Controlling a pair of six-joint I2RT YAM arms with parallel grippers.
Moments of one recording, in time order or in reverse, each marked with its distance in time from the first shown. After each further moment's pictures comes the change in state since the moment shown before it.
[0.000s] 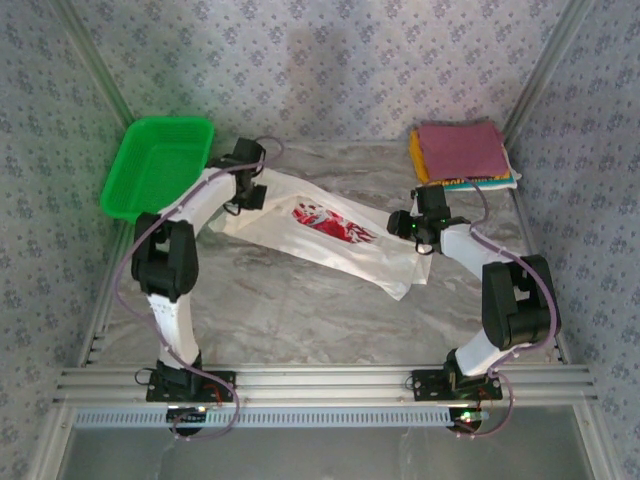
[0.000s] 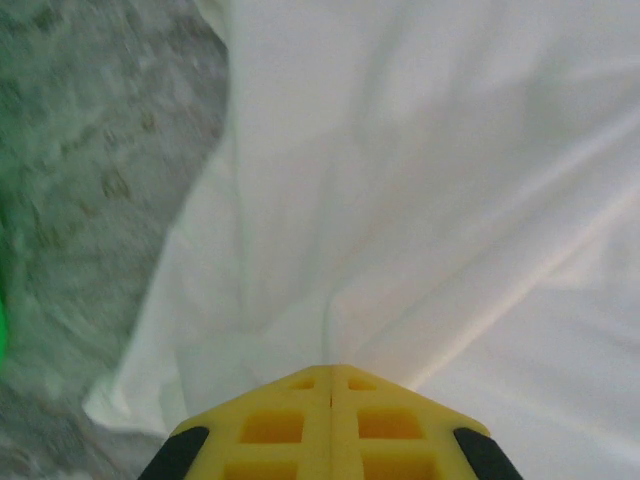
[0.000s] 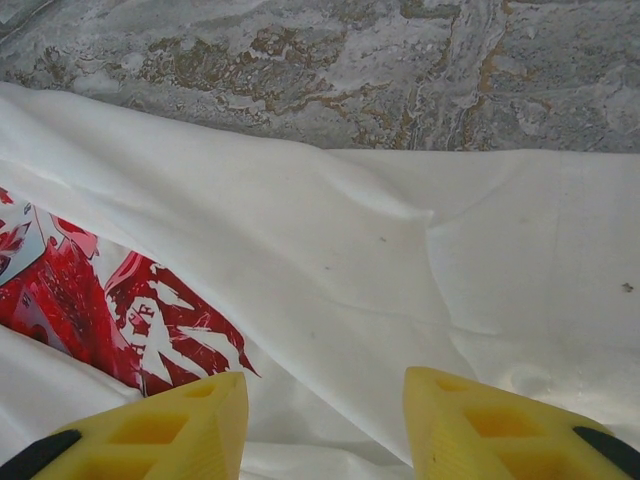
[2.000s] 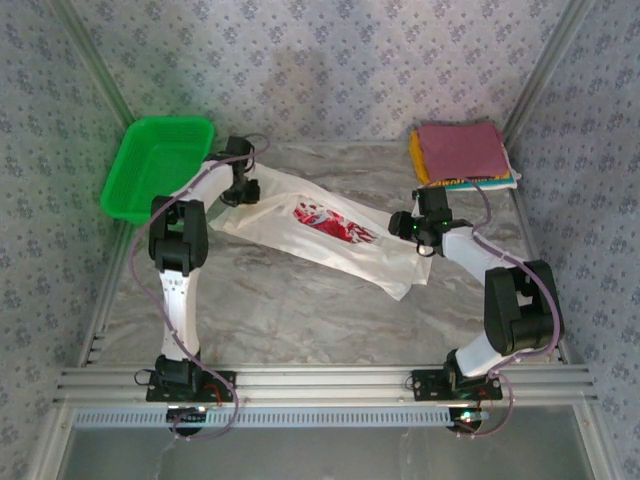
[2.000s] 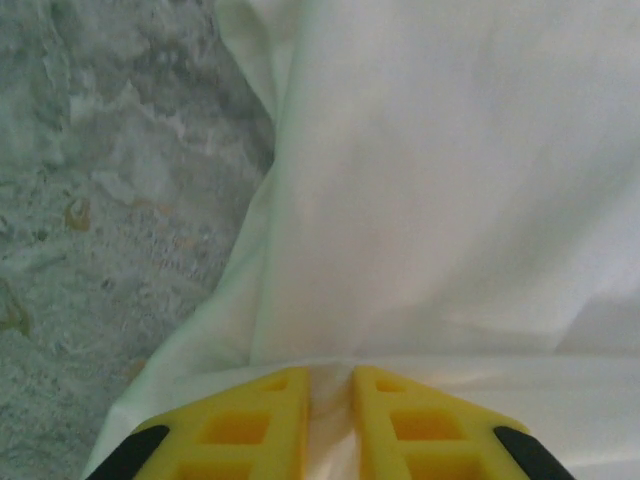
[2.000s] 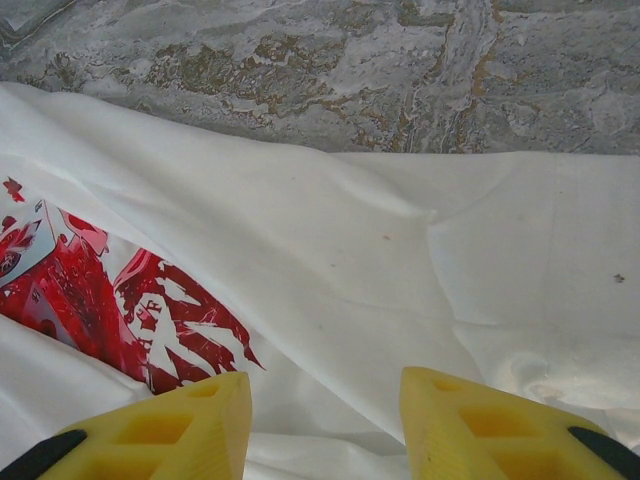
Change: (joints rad) left arm 0.126 0.328 0.259 0.016 0.139 -0.077; right arm 0.001 -0.033 -0.022 0.008 0.007 -0.001
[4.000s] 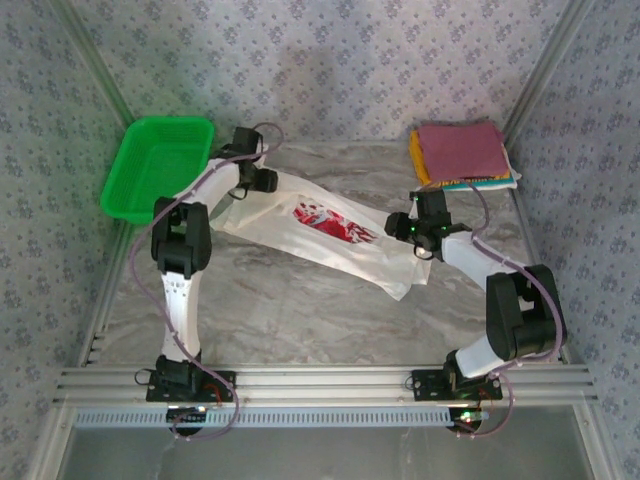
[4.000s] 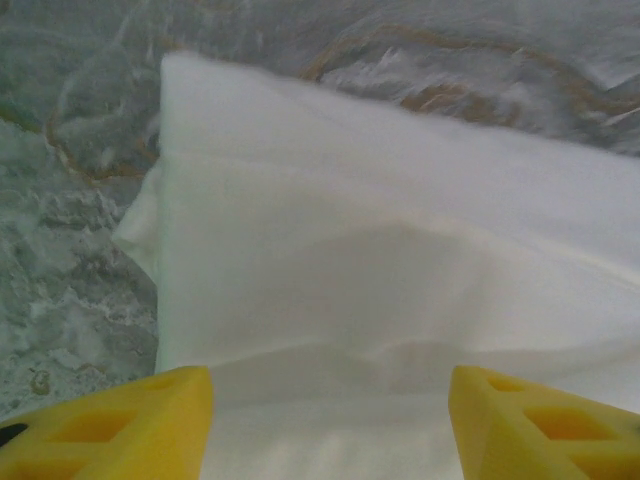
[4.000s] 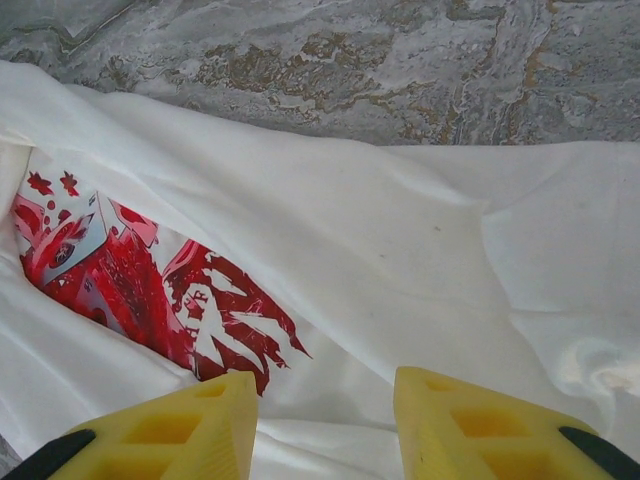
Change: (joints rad) left arm -0.038 0.004 0.063 0.128 0.048 0.119; right arm 0.022 -0.033 -0.038 0.053 -0.037 0.038
